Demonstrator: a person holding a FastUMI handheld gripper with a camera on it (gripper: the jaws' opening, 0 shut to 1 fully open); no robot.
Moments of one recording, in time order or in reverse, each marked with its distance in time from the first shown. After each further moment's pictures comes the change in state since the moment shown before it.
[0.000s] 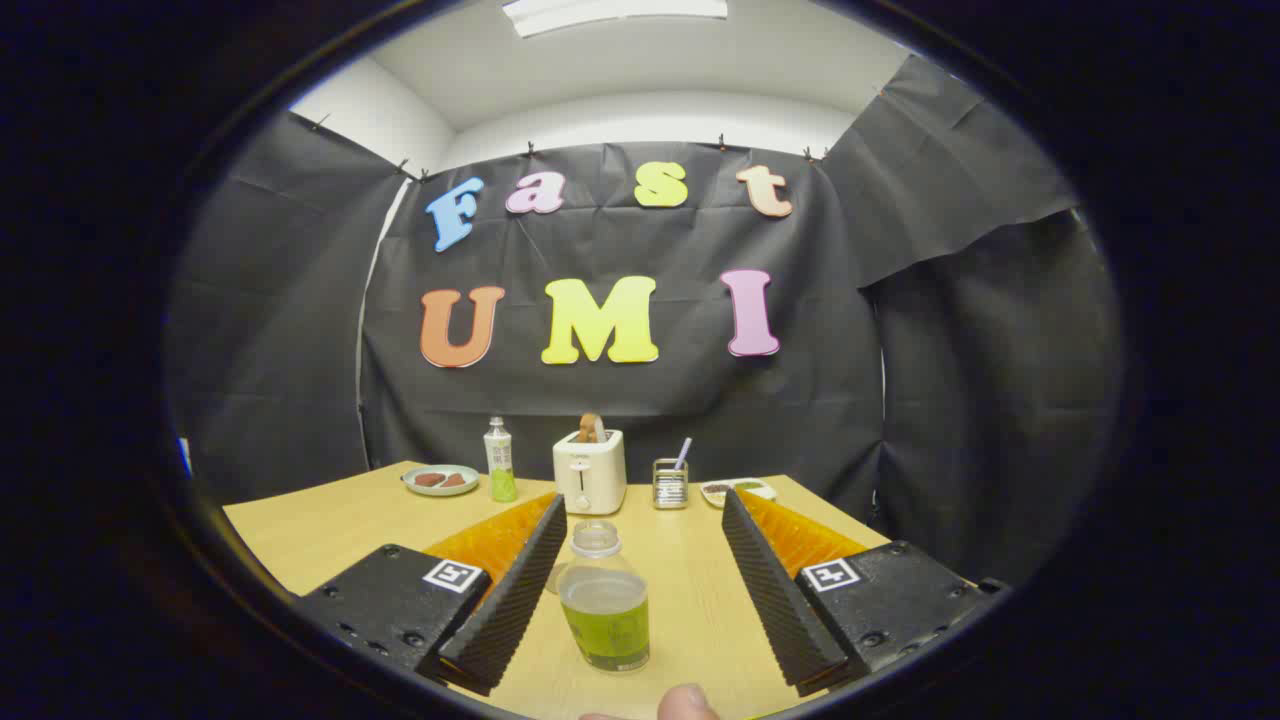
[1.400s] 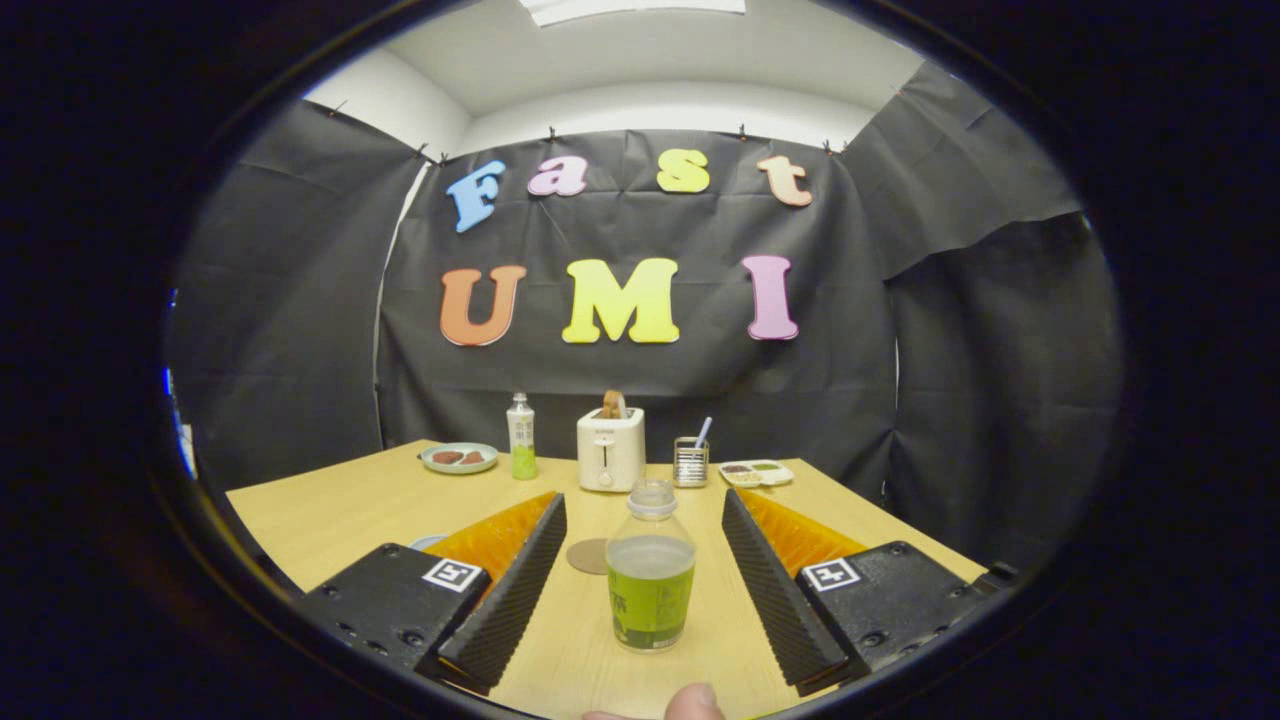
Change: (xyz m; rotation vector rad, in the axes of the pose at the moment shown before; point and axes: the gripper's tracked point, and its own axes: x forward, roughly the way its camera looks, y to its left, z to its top) arm -0.011 0.028 -0.033 -0.032 0.056 0.021
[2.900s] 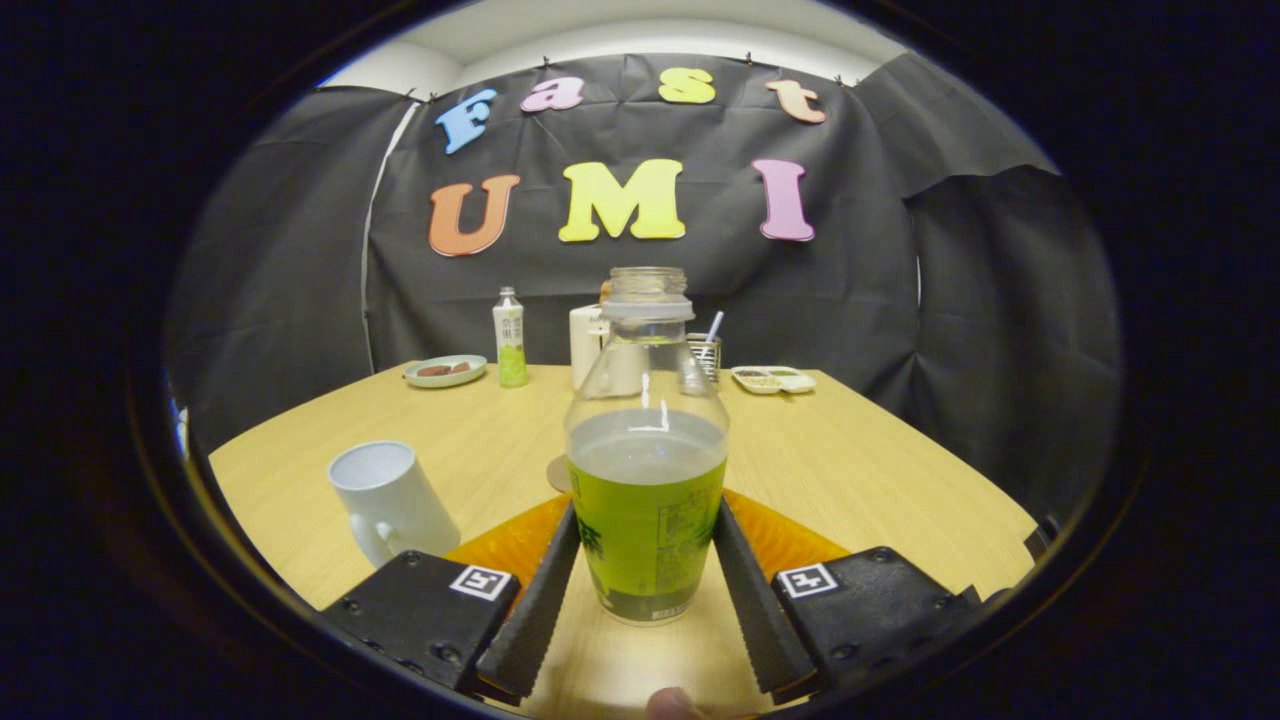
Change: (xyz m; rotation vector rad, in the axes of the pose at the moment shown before) arm 0.056 -0.005 -0.095 -0.006 0.261 0.021
